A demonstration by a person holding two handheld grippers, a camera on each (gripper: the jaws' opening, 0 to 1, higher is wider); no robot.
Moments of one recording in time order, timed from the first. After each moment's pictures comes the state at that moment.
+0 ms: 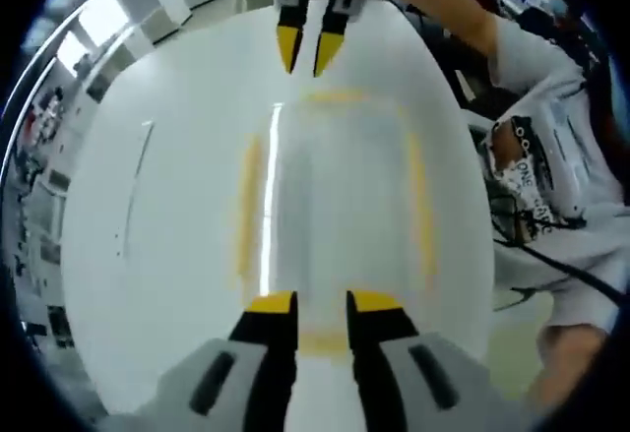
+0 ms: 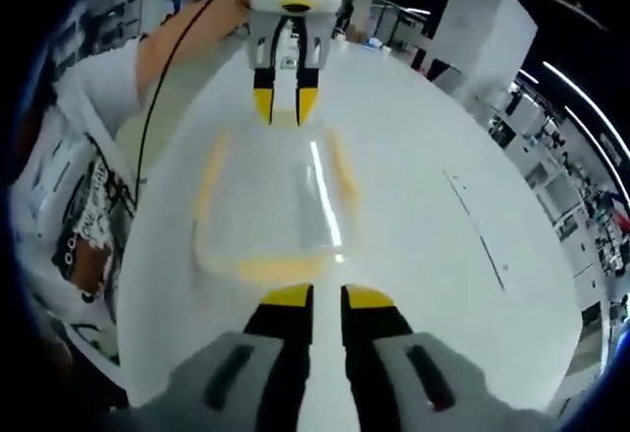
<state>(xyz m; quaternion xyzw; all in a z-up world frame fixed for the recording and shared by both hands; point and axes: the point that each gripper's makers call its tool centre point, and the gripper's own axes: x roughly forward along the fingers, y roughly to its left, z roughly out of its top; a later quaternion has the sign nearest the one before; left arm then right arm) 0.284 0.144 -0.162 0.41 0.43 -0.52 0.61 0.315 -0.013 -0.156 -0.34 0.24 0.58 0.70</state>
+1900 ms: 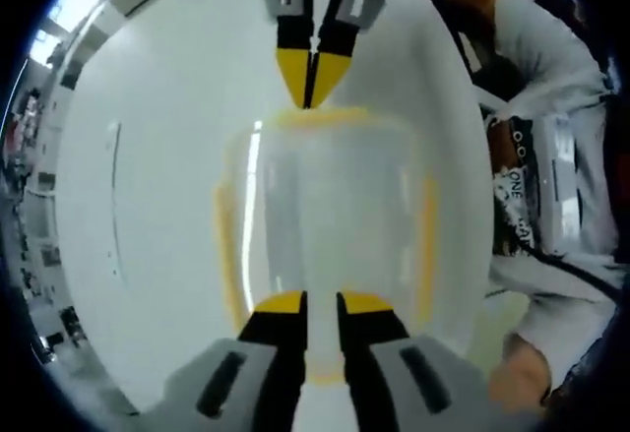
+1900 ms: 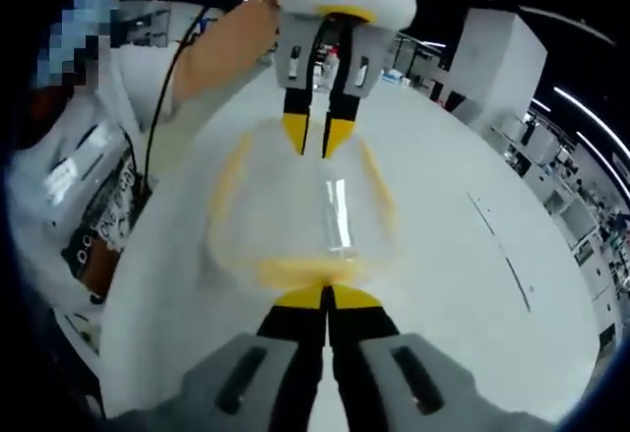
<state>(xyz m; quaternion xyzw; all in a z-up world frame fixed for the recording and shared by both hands) 0.279 0.111 -0.172 0.47 0.50 -0.48 0.55 0.298 0.003 -0.182 -0.31 0.19 0.64 0.68</state>
